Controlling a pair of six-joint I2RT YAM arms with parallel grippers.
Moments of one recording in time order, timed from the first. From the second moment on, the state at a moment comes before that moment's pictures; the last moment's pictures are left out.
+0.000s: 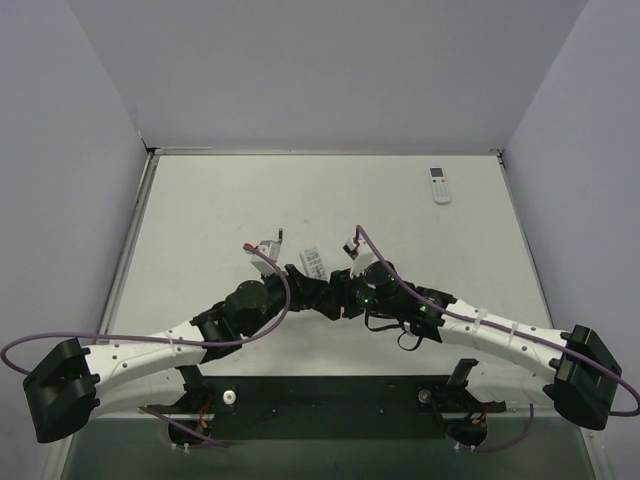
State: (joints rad) left arm -1.01 0.99 0.43 0.39 -0.30 -0.85; right arm 0.96 1.12 0.62 0.00 -0.06 0.63
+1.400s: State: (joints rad) left arm -1.07 0.94 0.67 0.03 -0.05 0.25; right arm 0.82 1.25 1.29 -0.79 -0.22 0.55
